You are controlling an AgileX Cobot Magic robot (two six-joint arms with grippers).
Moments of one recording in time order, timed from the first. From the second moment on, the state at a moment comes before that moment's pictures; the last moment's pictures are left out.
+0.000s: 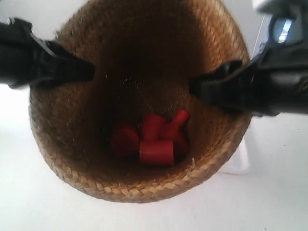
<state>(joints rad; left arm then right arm) -0.45 1.02 -0.98 -0.60 0.58 0.39 0.46 0.92 -0.85 0.46 0.48 -0.19</state>
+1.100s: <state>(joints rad) -0.48 1.04 -0.91 -0.52 0.55 0.35 0.47 0.92 -0.75 0.28 0.48 0.03</state>
